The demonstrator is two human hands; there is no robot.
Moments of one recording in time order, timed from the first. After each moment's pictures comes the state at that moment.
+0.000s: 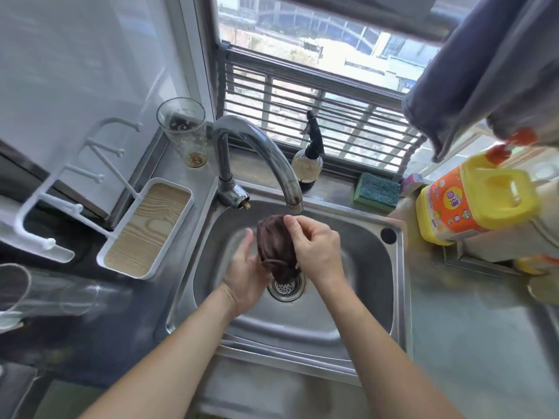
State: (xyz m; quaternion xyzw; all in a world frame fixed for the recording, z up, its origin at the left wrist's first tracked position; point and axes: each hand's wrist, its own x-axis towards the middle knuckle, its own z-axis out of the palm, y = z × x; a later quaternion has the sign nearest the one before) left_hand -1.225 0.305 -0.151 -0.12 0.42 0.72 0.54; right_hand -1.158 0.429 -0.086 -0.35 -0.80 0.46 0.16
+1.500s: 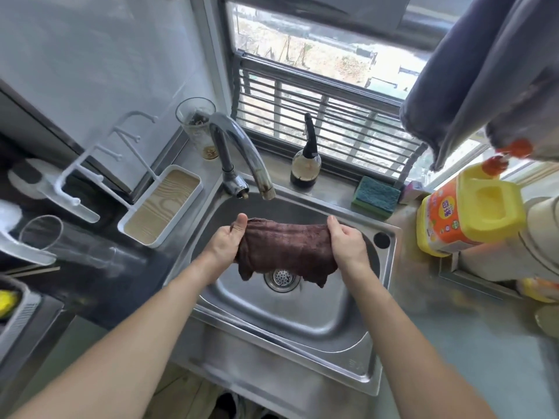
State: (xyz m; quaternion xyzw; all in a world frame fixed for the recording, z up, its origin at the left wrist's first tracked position) left_hand -1.229 0.291 -0.114 0.02 0.76 0.54 0.37; right_hand -1.108 0.518 -0.100 -0.47 -0.71 0.53 0.05
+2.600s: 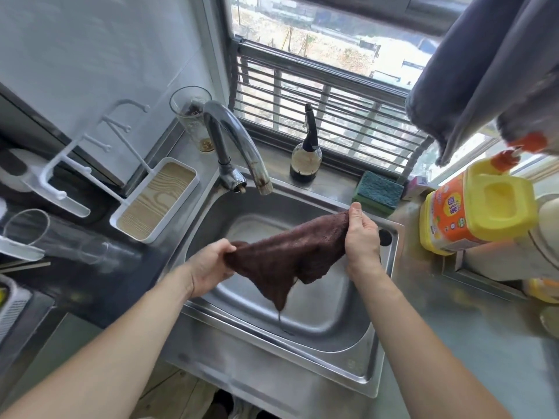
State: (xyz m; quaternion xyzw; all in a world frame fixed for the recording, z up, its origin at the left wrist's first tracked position) left_hand -1.216 0.268 -0.130 -0.14 0.58 0.59 0.55; right_hand -1.109 0.531 -0.107 -0.46 -0.57 0.66 0.16
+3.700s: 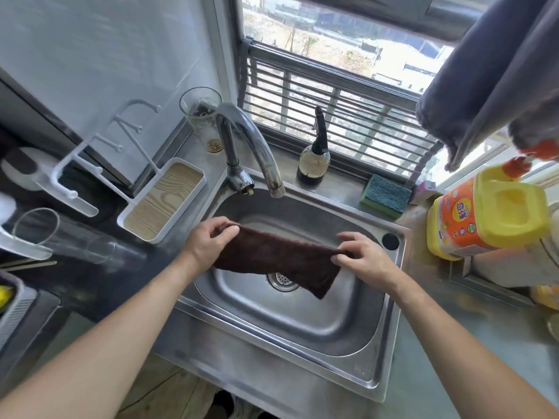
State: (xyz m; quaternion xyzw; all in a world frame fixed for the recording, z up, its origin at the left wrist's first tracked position) left_hand -1.249 0.254 -0.126 0.13 0.85 0.45 0.23; right_hand -1.077 0.569 -0.121 -0.20 -0.88 0.40 -0.15
